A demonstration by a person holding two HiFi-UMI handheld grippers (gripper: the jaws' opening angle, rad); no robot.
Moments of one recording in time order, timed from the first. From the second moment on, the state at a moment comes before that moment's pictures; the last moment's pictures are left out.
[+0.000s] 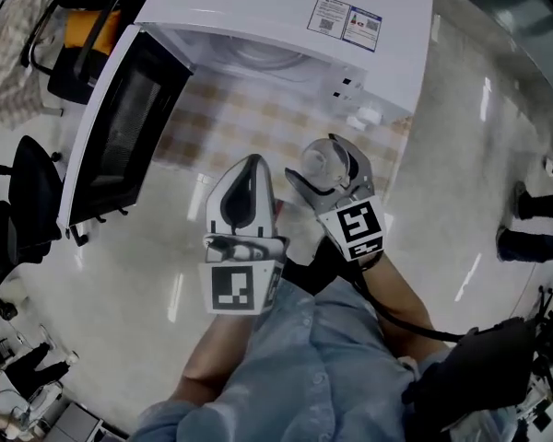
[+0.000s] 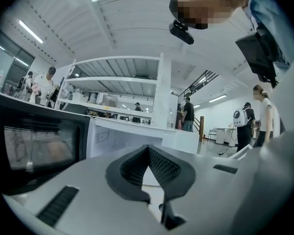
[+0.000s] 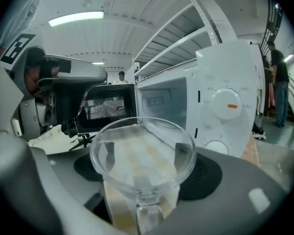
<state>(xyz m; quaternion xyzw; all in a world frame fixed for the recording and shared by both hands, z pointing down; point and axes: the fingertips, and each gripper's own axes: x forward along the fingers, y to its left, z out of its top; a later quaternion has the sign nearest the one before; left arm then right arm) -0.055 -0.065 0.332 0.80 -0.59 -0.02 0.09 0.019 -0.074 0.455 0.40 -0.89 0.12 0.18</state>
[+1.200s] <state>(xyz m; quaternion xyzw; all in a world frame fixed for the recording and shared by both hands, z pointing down) -0.133 -0.169 0.335 0.85 -0.52 0.00 0.11 -0.086 -0.206 0.420 0.45 -0.86 0.10 0.20</state>
